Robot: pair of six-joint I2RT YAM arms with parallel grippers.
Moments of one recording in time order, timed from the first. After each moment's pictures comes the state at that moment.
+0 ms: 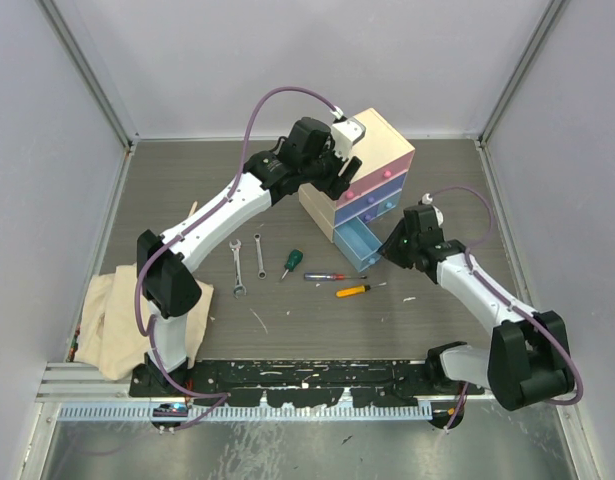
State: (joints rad) left arm -0.76 1.95 2.00 -0.59 0.02 0.09; right arm 0.25 1.22 0.71 -0.32 0.00 0.78
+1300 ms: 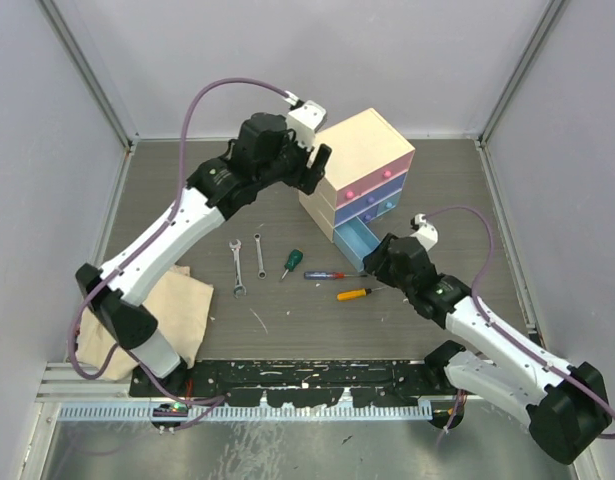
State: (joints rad) left arm -0.75 1.67 1.86 -0.59 -0.06 0.04; right arm 0.54 0.88 0.56 -0.30 0.26 0.85
